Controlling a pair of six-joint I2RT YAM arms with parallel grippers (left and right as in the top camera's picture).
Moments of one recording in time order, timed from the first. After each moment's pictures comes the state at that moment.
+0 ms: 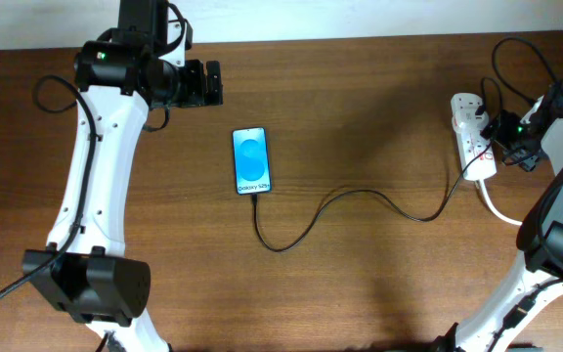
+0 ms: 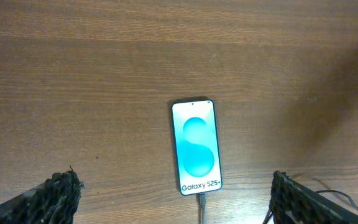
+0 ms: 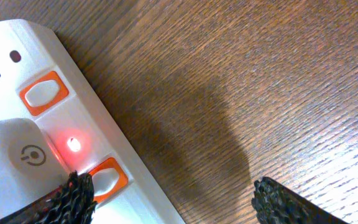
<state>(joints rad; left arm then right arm) -0.14 1.92 2.08 -1.21 0.12 -0.16 -0.48 2.17 1.57 -0.59 -0.15 0.25</state>
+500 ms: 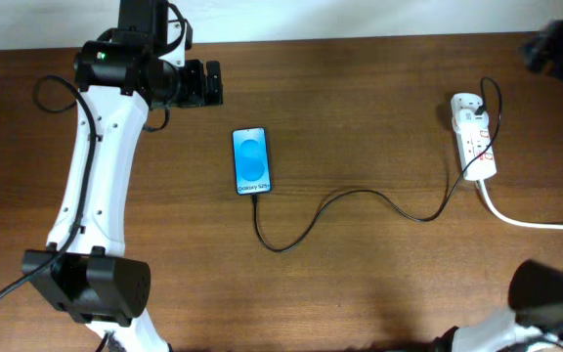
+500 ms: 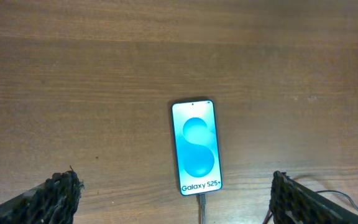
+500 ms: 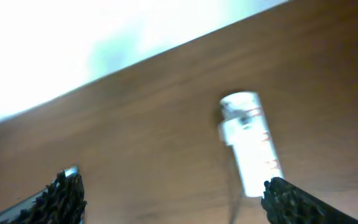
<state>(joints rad) -0.14 1.92 2.08 -1.21 0.12 -0.16 -0.39 1.78 2.28 -1.36 -0.40 0.07</state>
